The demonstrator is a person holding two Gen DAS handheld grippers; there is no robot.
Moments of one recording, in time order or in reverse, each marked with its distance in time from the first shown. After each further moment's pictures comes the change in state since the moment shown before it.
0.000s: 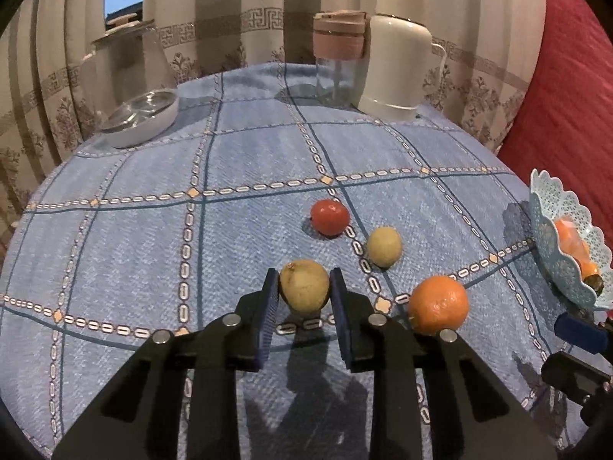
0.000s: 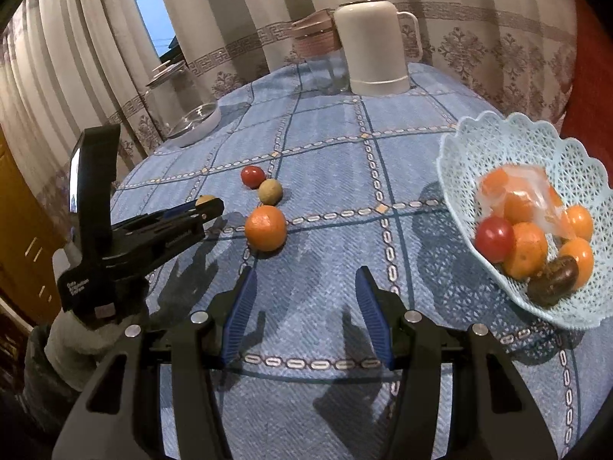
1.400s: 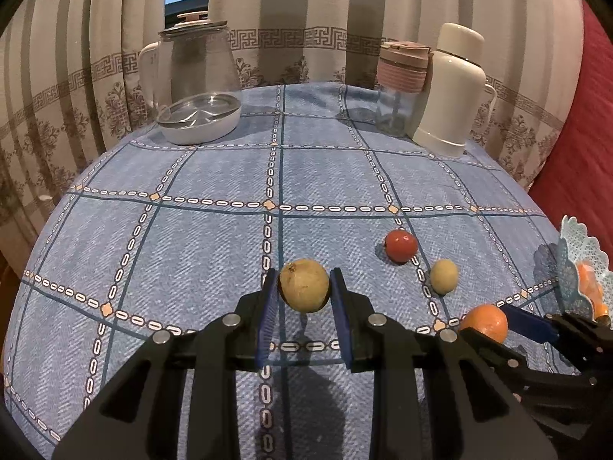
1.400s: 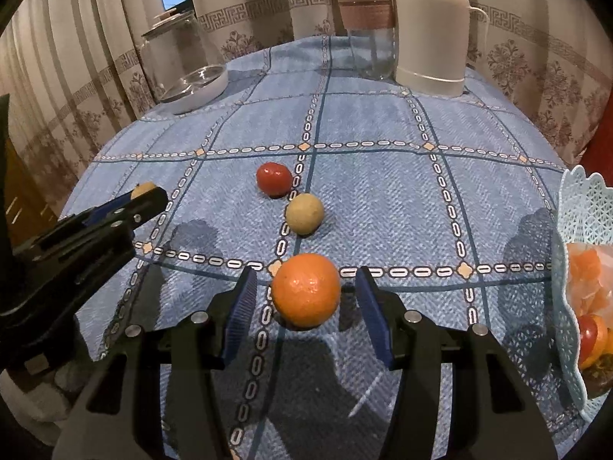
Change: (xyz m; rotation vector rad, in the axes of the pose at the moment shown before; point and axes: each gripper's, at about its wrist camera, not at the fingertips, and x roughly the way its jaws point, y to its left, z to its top) left arm -0.017 0.042 0.002 -0.125 -0.053 0.097; right arm 0.092 0.043 0.038 -0.125 0.098 -0.066
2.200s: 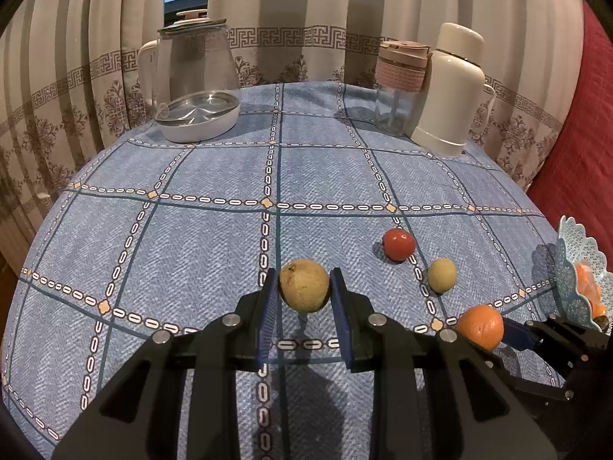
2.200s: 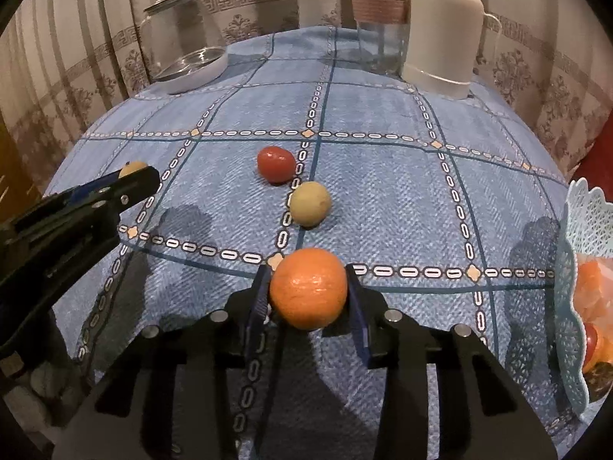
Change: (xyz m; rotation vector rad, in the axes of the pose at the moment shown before) left arm 0.000 -0.001 0.000 -0.005 0.004 -0.007; right arm 0.014 0.014 -0.003 -0.067 0.019 -0.060
